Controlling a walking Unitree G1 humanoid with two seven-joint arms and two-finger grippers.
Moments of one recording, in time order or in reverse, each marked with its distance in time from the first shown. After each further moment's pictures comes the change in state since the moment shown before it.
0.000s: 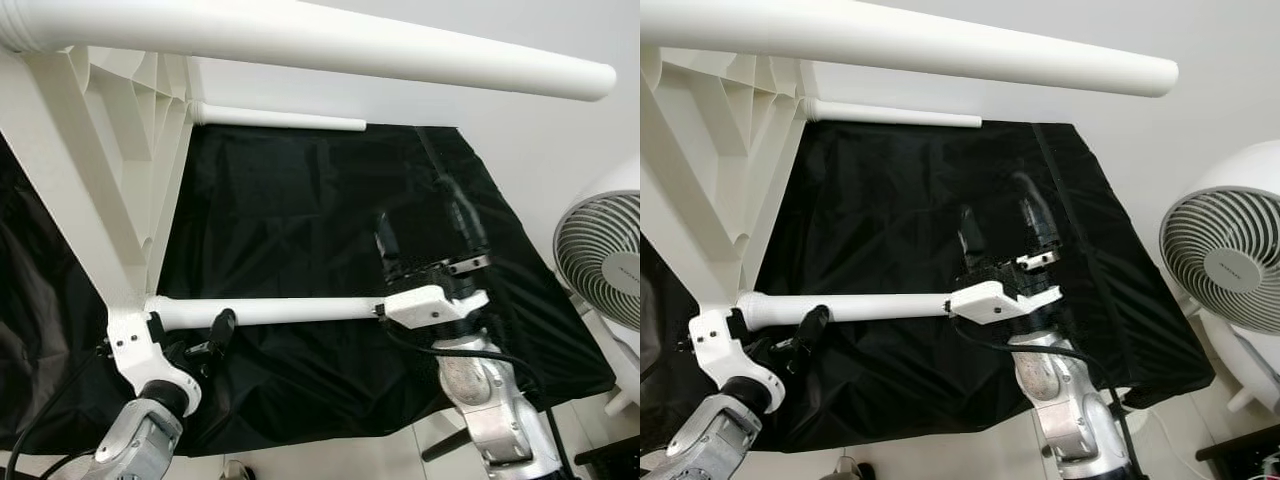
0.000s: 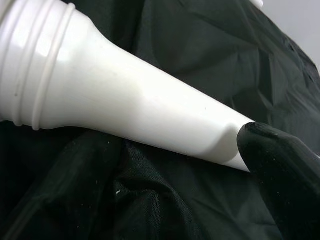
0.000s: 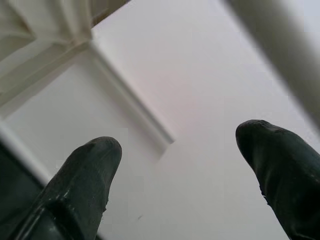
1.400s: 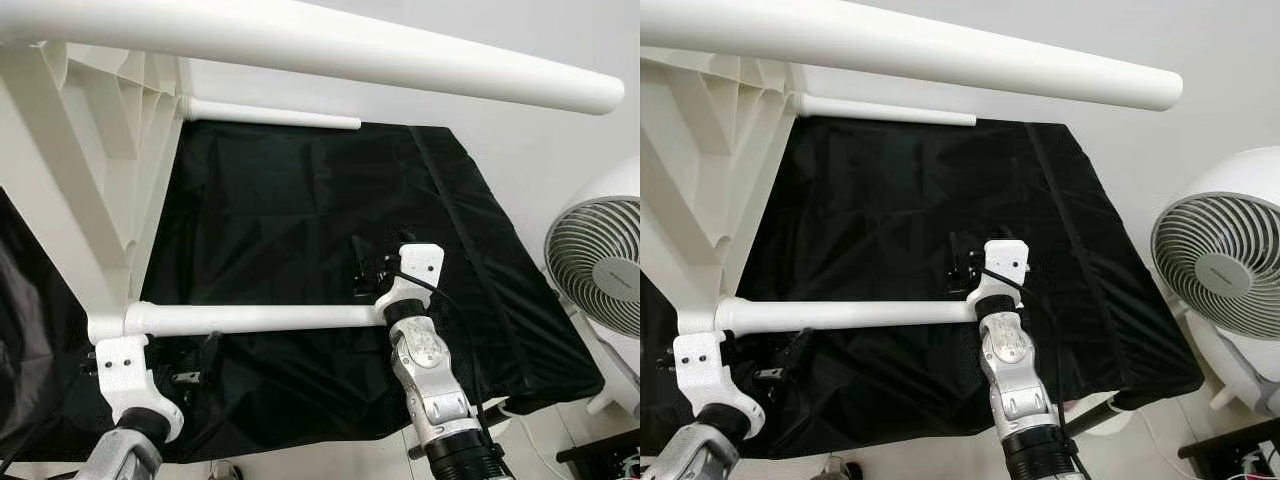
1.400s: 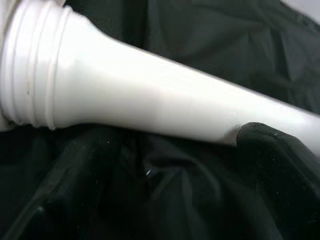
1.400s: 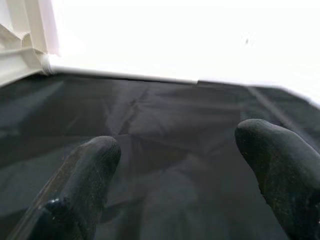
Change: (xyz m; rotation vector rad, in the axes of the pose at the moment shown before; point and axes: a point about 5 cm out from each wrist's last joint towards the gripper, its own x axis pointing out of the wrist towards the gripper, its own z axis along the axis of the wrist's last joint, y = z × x) left arm -0.026 0.008 0.001 0.212 -0.034 0.031; right arm -0.012 0.085 -0.065 0.800 0.644 0.033
